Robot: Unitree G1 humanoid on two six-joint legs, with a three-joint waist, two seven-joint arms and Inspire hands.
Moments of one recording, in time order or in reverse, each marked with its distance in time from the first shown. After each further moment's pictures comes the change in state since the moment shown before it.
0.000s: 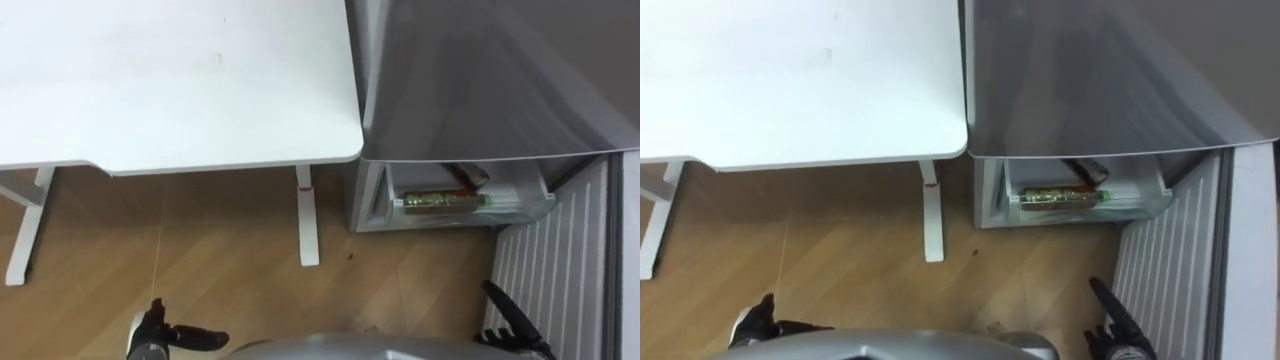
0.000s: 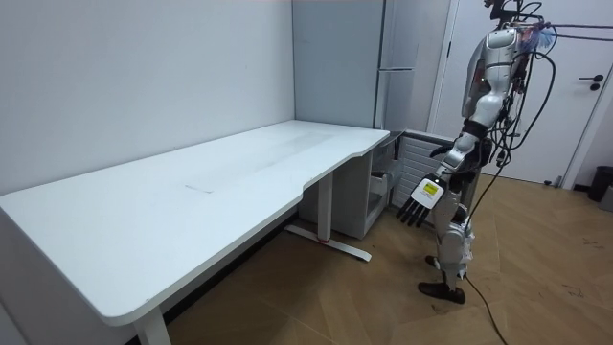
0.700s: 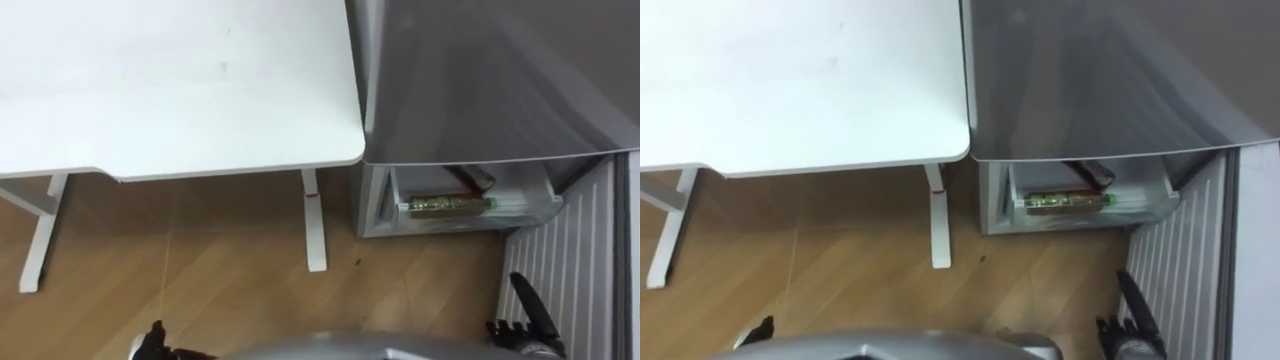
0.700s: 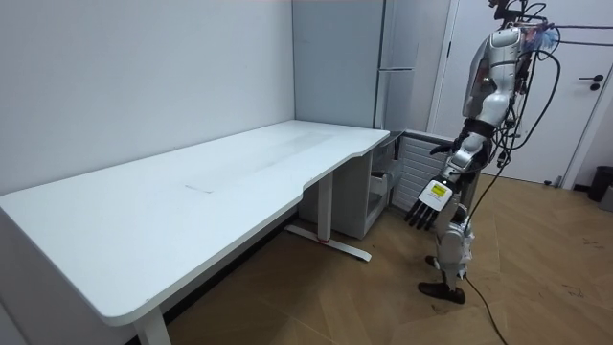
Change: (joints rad) left arm 0.057 0.000 -0.020 0.015 0.027 0.013 -0.007; right arm -0.024 0.003 -0.034 -0.053 0.168 -0.010 -0.026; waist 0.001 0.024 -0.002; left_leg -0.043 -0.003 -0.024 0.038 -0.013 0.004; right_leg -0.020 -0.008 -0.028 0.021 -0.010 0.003
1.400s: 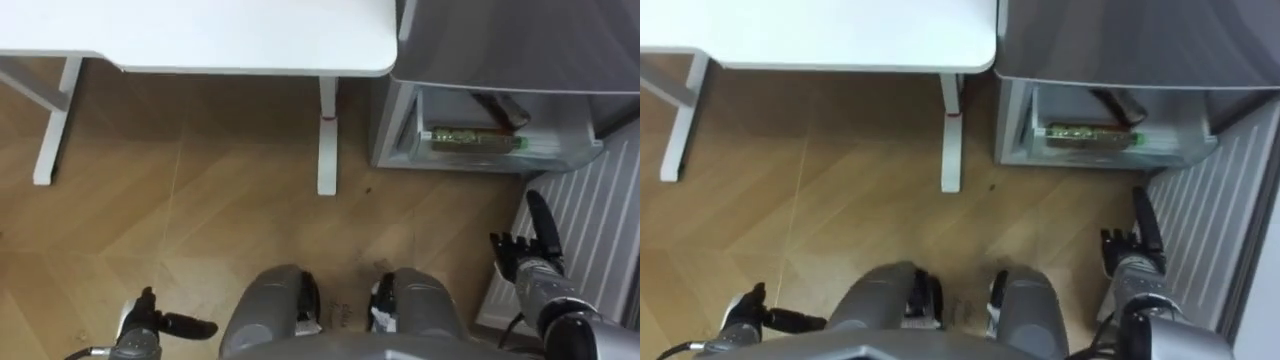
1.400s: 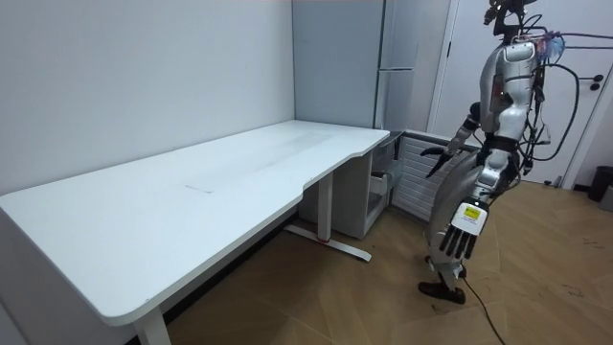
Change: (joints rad) left arm -0.168 0.050 -0.001 0.134 0.020 -0.016 0.051; right arm -0.284 -0.070 -0.053 0.098 0.150 -0.056 0.022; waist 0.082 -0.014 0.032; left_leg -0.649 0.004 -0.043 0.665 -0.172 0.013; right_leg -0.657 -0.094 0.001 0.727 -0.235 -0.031
